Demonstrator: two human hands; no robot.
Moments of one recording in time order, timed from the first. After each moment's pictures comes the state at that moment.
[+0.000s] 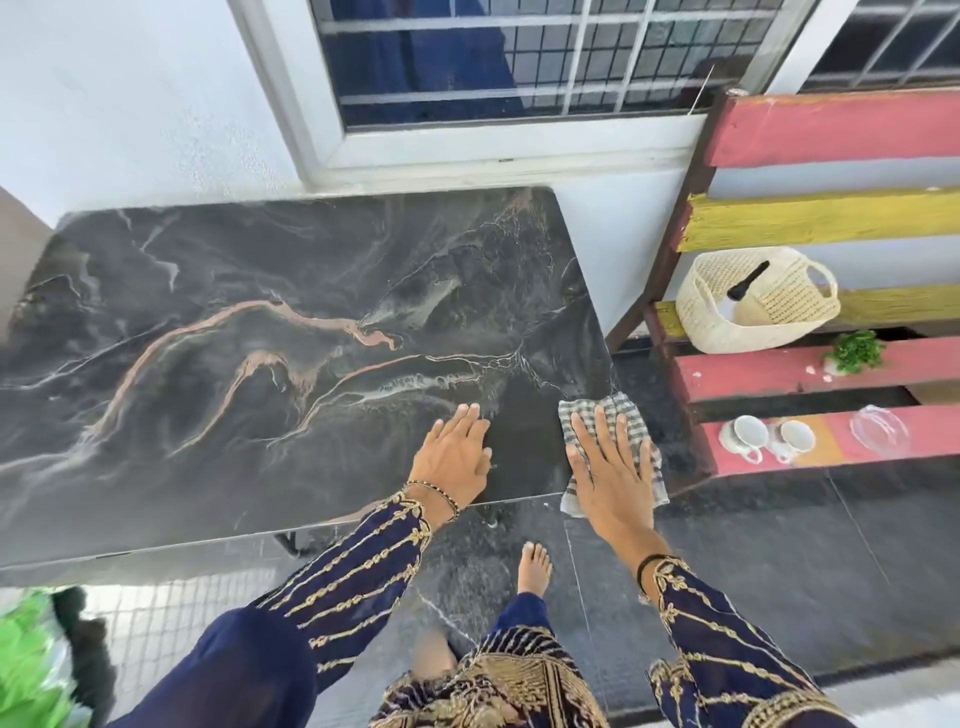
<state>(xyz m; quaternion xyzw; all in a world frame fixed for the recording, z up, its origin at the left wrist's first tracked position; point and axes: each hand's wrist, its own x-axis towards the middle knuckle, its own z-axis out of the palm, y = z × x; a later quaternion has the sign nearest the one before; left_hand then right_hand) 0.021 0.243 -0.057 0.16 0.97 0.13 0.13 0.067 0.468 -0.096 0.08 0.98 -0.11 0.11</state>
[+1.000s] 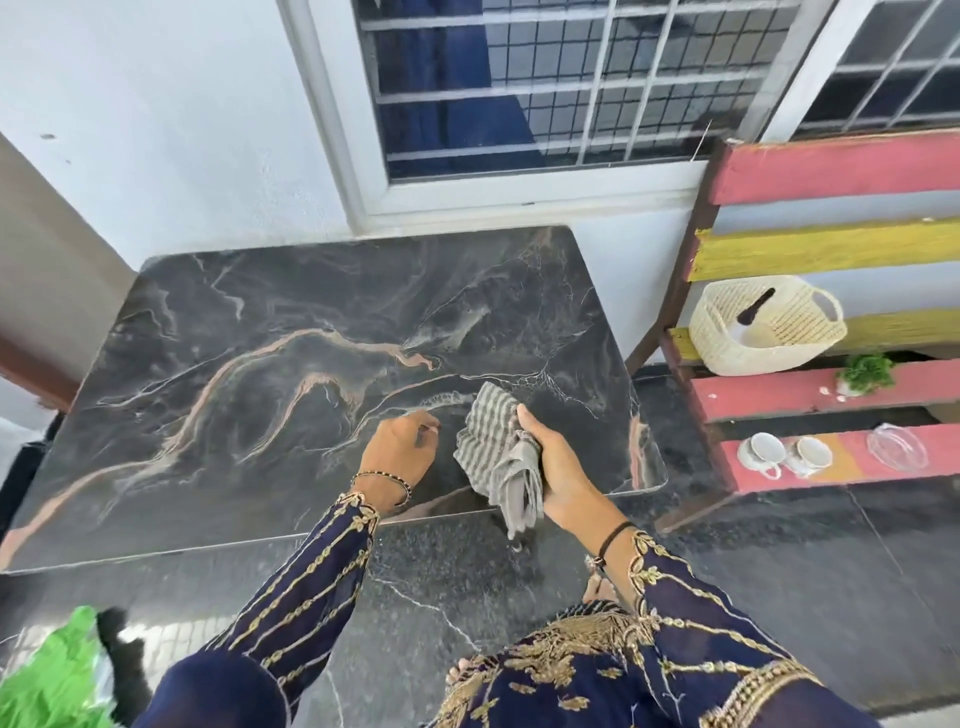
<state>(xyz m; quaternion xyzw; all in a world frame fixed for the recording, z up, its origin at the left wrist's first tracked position) 0.026 0.150 0.017 -0.01 0.95 0.31 0.06 0.046 0.350 -0.008 0.24 0.43 -0.83 0.25</state>
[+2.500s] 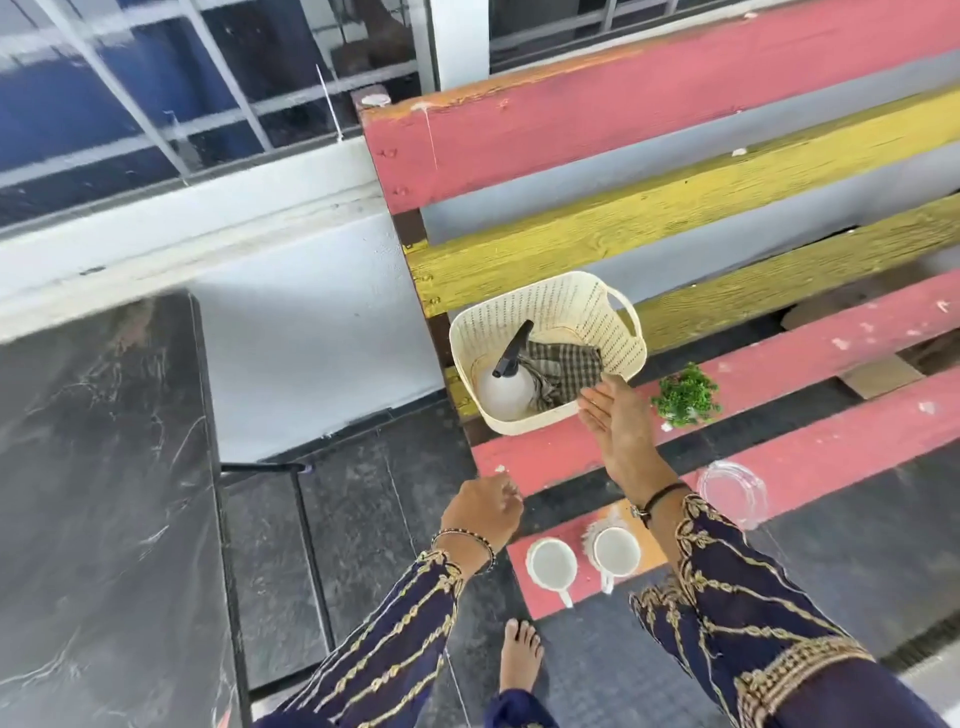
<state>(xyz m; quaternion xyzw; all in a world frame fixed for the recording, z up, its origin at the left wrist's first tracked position) -0.172 0.748 -0.144 0.08 0.89 0.29 0.33 -0.199 0.942 -0.154 0.45 0.46 -0.76 -0.03</state>
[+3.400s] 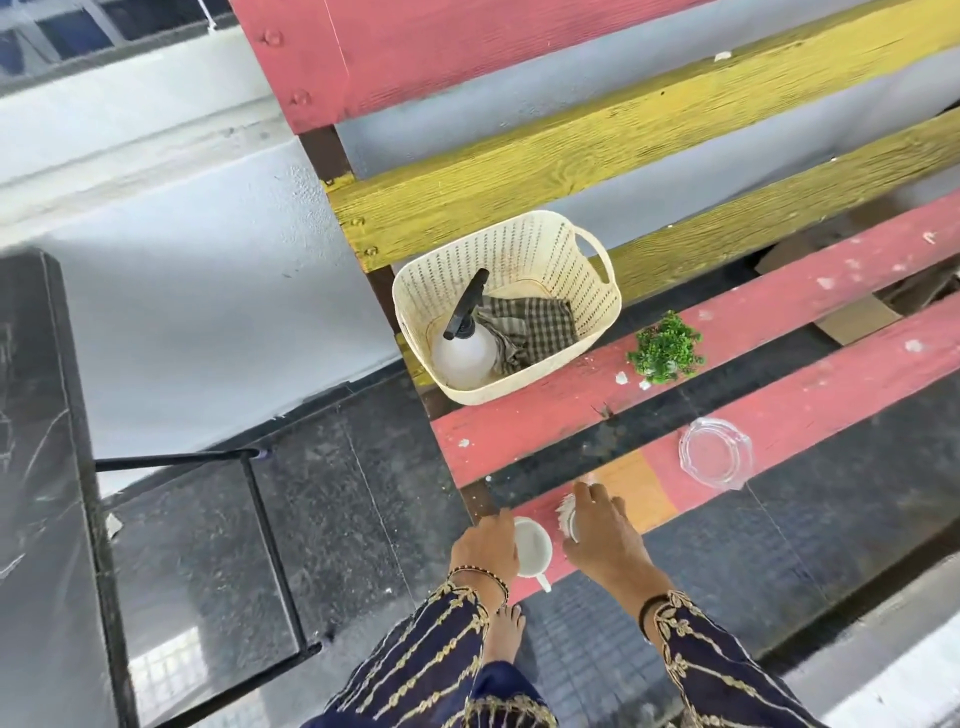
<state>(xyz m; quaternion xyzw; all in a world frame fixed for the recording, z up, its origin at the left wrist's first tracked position) -0.116 0.781 -0.241 0.18 0.89 0.04 0.42 -0.060 0.928 -0.261 0.24 0.90 -0.21 0.31</state>
